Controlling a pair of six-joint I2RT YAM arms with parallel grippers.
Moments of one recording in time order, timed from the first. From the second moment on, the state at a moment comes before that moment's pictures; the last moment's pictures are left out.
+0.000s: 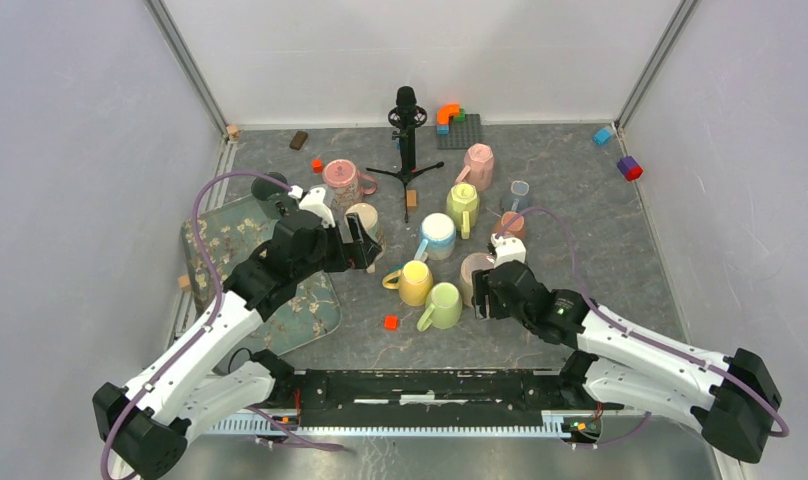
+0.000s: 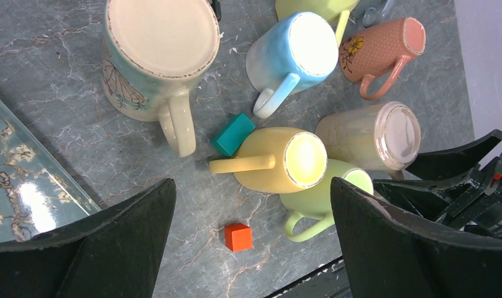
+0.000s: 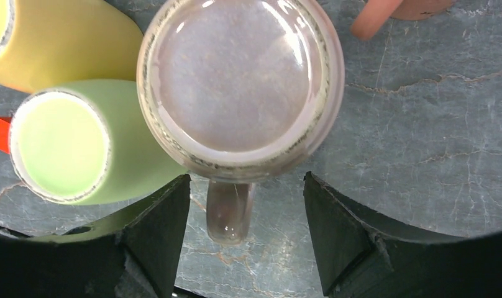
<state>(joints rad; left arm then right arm) -0.57 0.90 0.82 -0.47 -0.02 -0.58 0.91 0.90 0.53 -0.46 0.36 0.55</state>
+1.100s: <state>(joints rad) -0.57 0.84 0.77 -0.38 0.19 -0.71 0.91 0.90 0.63 -0.58 0.44 0.54</state>
